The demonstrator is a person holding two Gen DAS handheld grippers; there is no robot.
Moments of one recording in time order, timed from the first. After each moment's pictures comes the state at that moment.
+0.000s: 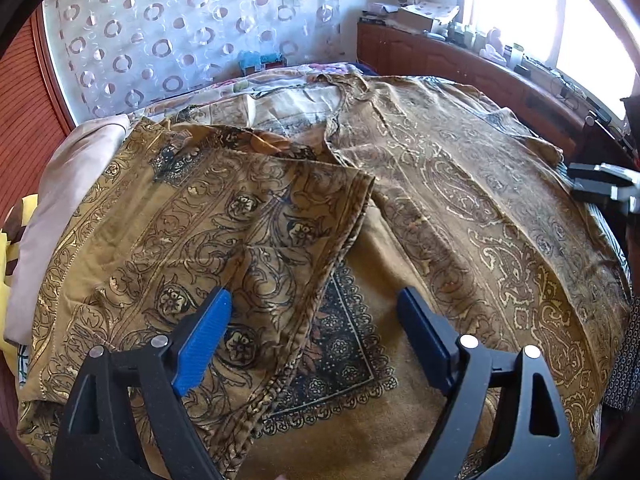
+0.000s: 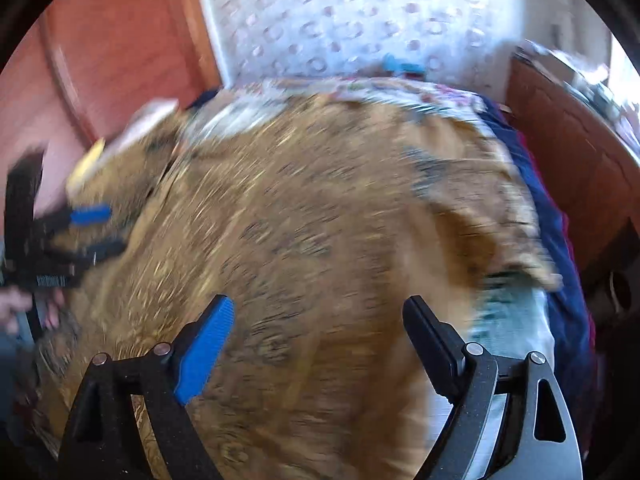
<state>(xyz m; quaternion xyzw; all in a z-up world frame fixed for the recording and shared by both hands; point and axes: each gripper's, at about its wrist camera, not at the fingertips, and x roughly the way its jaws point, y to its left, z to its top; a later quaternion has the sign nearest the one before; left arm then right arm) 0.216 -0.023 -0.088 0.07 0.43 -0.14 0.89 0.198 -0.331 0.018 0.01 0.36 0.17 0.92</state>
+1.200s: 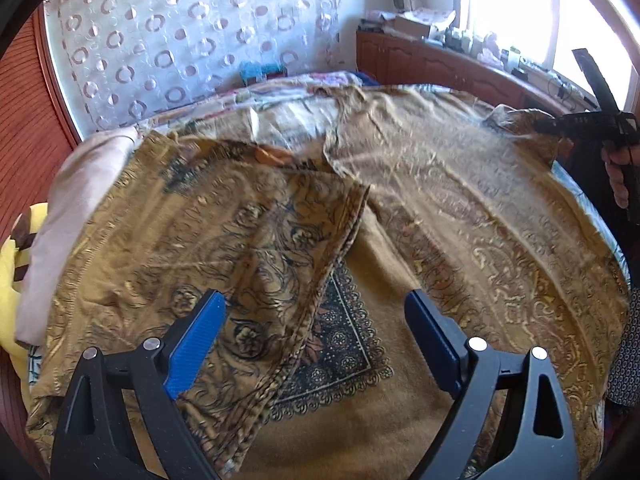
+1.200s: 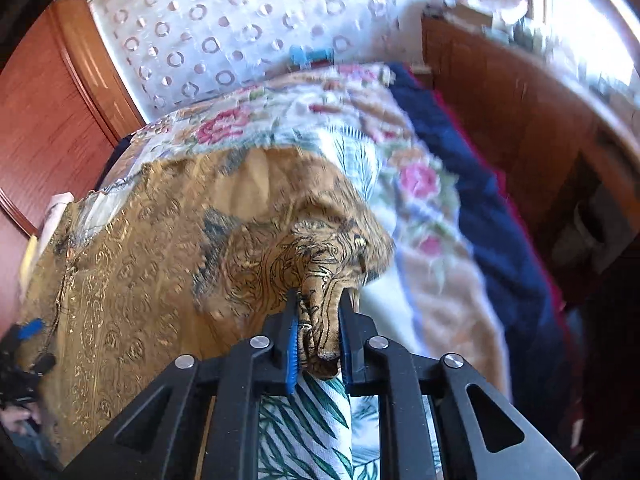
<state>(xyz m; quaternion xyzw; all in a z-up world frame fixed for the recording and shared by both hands) 0.203 -0.022 -0.076 0.07 0.41 -0.14 0.90 0.285 -0.421 0.049 0.04 0.38 0.06 0.92</state>
